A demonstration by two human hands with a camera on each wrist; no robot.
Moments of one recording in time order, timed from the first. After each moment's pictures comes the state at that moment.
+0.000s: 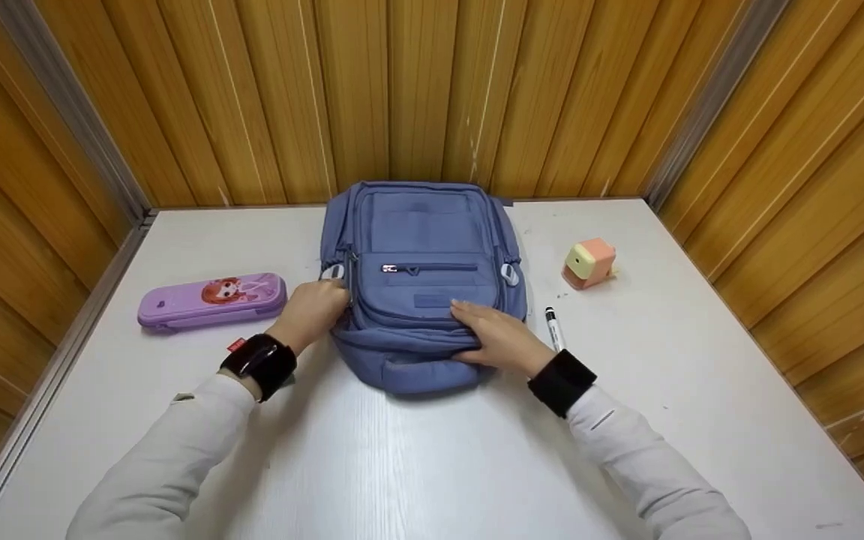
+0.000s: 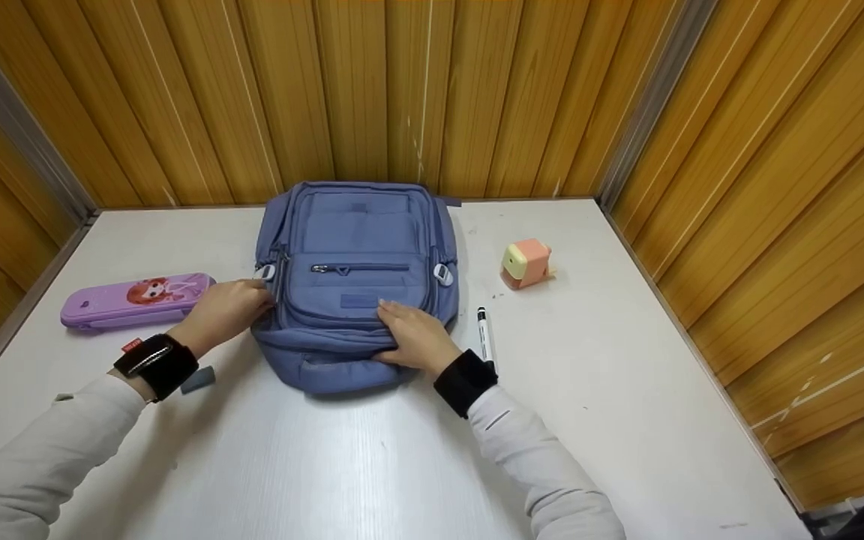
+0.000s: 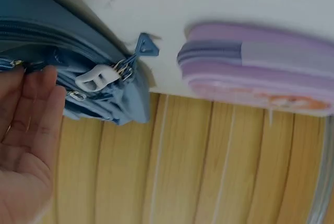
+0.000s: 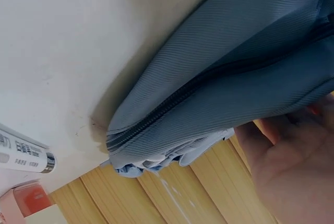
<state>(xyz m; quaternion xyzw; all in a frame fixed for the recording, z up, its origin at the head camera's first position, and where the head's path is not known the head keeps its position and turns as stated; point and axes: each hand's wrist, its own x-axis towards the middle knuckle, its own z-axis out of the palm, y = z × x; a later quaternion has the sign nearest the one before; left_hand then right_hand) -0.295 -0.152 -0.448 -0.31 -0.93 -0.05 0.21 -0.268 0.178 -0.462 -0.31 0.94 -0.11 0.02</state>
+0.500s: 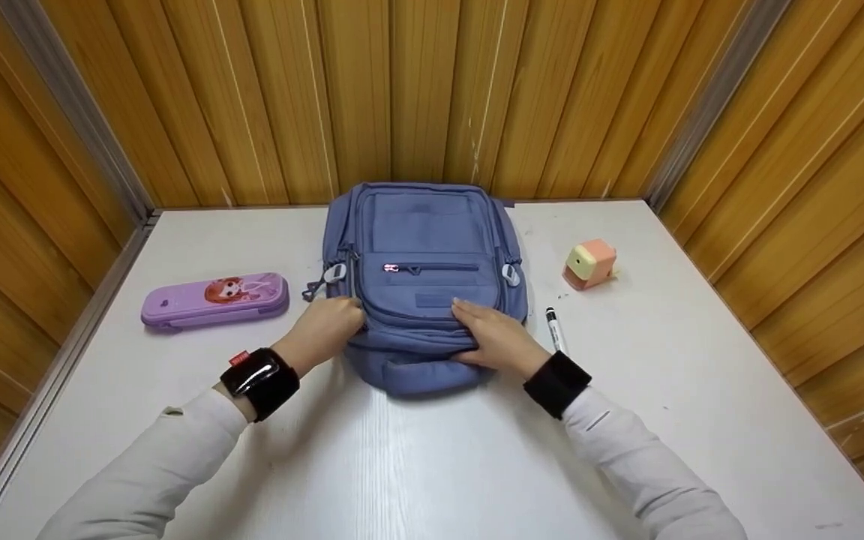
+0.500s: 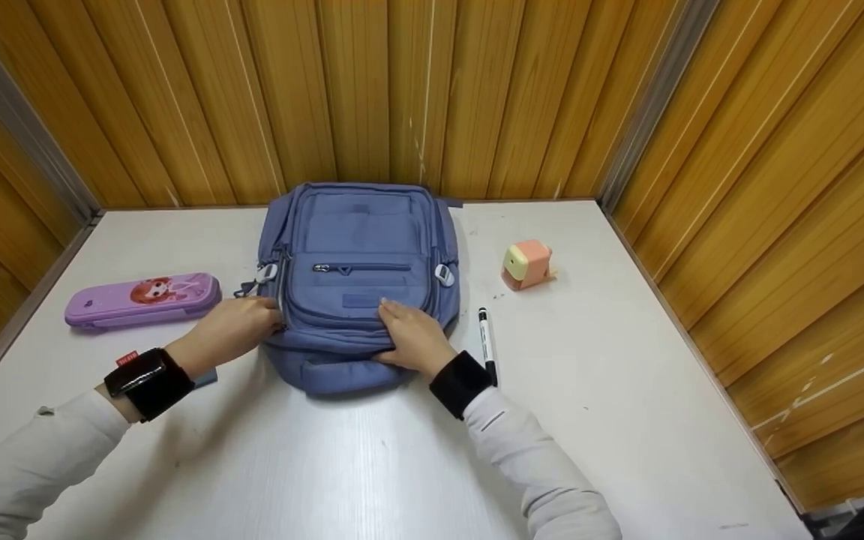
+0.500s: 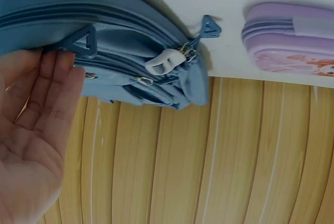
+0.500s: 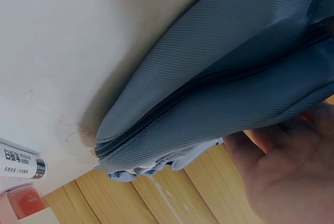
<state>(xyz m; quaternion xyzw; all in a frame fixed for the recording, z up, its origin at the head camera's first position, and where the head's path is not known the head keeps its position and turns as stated) -0.257 -0.134 -0.432 -0.36 -0.91 0.01 0.20 -0.264 0.171 -0.460 -0.30 0.95 -0.10 0.00</state>
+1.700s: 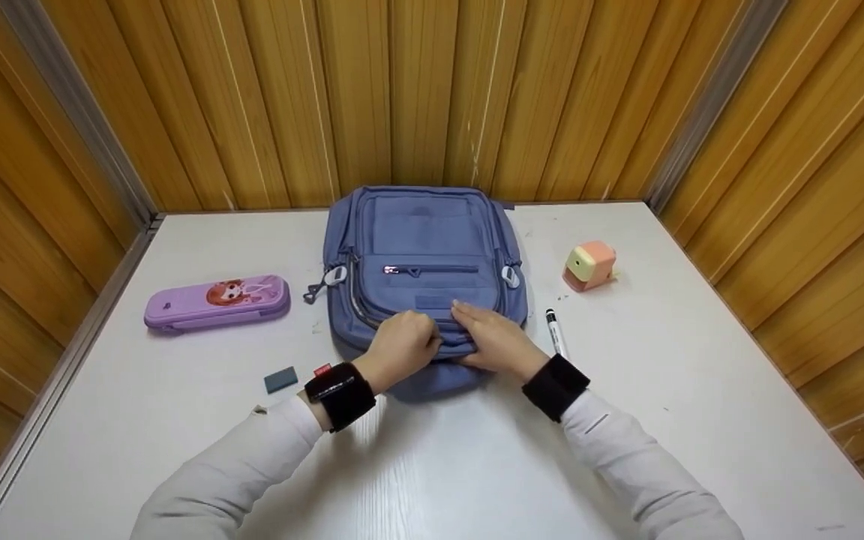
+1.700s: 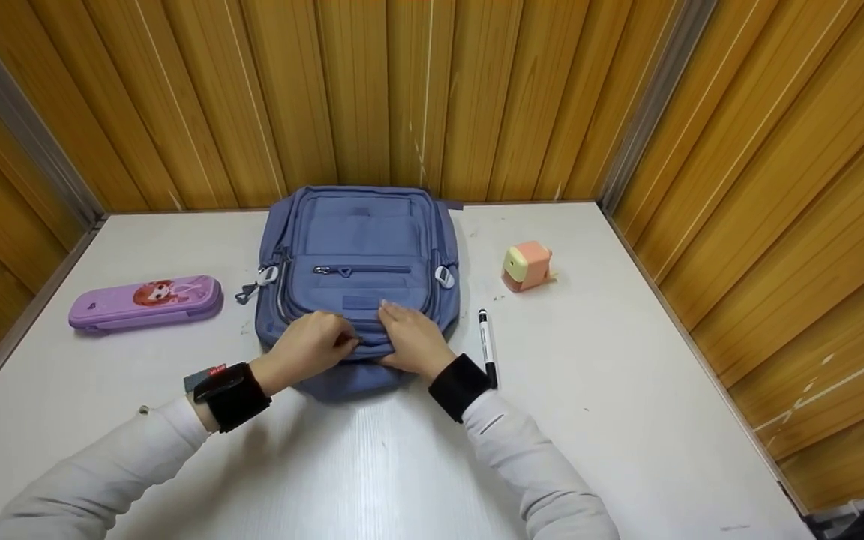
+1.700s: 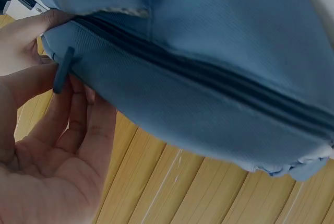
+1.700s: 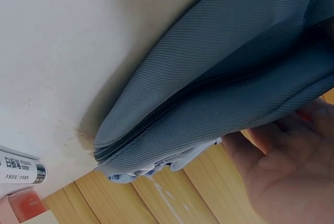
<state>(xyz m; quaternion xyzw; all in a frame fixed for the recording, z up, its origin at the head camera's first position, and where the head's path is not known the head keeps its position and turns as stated) -0.239 -0.035 -0.435 -0.28 -0.93 -0.21 0.10 -0.263 0.173 -0.465 -0.32 0.94 -0.09 -0.04</state>
